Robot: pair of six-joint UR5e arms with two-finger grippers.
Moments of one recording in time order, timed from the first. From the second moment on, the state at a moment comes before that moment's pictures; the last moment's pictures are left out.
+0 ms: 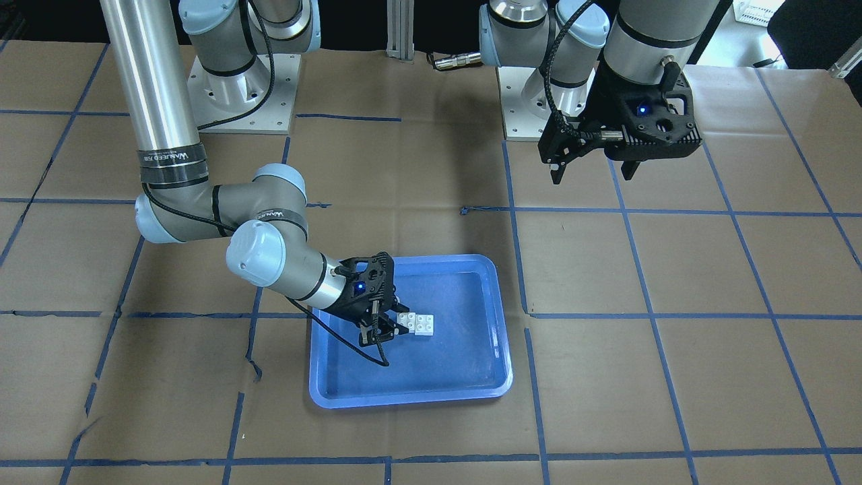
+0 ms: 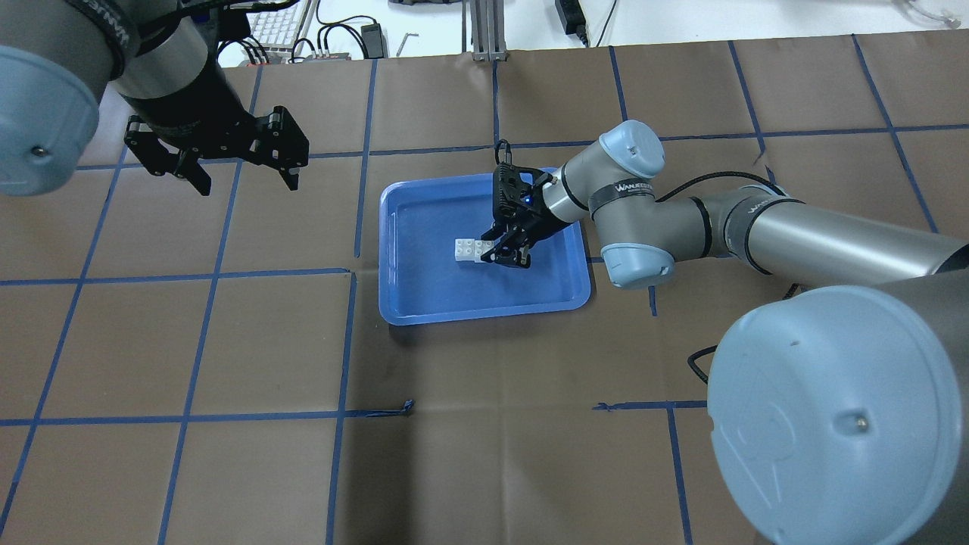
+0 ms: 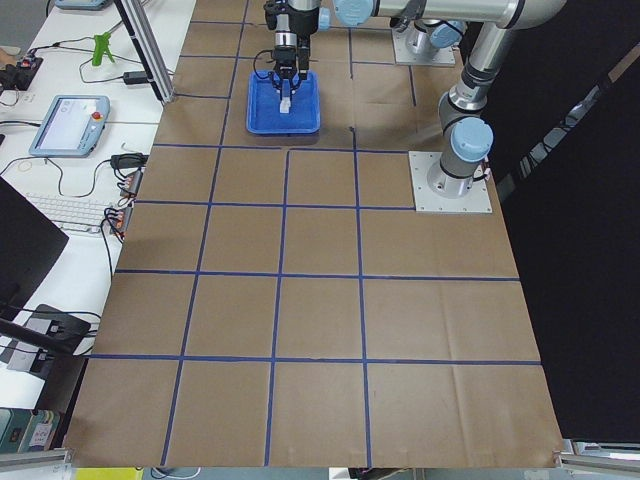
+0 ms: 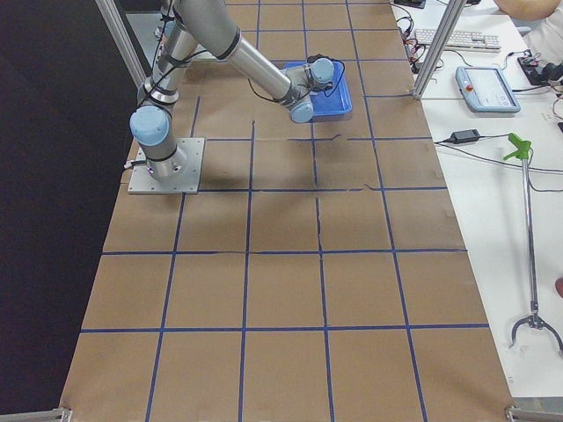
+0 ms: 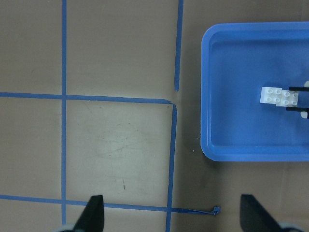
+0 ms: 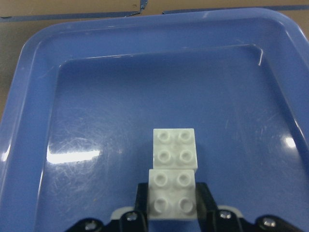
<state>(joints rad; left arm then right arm) -1.58 -1.56 -1.58 -1.54 1.63 -0.07 1.72 -0.97 1.83 -2.56 -0.91 -1.35</state>
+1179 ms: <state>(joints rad) -1.59 -1.56 -1.58 -1.53 1.63 -0.07 1.72 -0.97 1.82 -2.57 -0.91 -1.32</state>
